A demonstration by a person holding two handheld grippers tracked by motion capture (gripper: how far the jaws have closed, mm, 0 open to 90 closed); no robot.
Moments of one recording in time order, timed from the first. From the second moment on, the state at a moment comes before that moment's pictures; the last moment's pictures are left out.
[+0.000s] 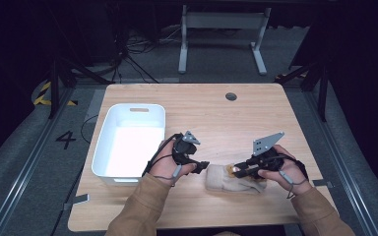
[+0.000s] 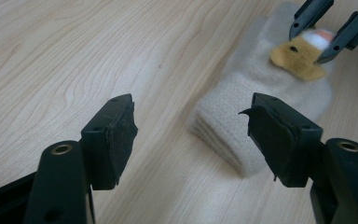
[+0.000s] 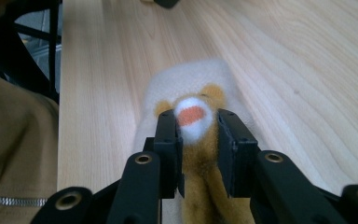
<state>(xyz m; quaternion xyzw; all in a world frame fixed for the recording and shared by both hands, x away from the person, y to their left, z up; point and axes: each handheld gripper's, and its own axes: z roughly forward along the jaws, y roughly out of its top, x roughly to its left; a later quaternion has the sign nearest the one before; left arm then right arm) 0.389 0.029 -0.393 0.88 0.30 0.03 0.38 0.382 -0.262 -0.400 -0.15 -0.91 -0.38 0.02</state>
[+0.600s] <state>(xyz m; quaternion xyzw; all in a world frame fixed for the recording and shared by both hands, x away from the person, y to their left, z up) 0.389 0.023 -0.398 0.88 0.29 0.03 0.37 0.385 -0.257 -0.415 -0.16 -0.93 -0.33 0.01</state>
